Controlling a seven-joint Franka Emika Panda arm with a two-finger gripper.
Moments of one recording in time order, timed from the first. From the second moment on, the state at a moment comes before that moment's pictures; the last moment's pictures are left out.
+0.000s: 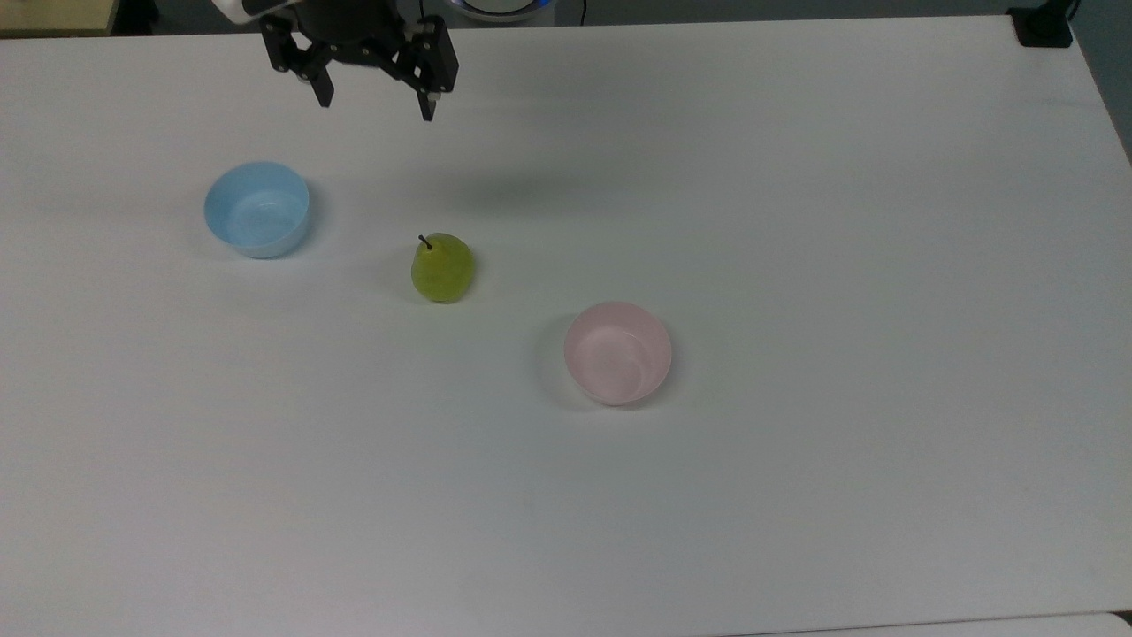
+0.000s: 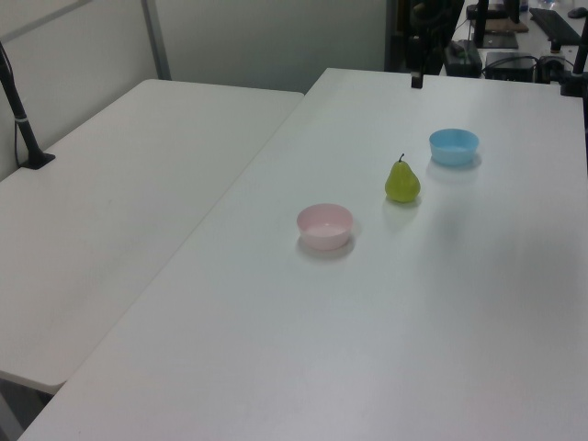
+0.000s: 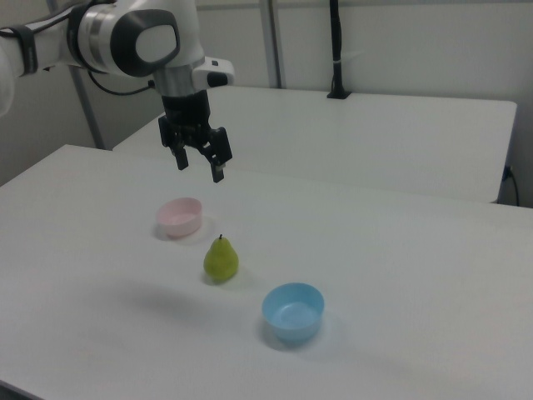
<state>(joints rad) 0.05 0.11 -0.16 -1.58 0.02 1.69 0.03</state>
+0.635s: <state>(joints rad) 0.05 0.19 -0.16 -1.59 0.03 1.71 -0.12</state>
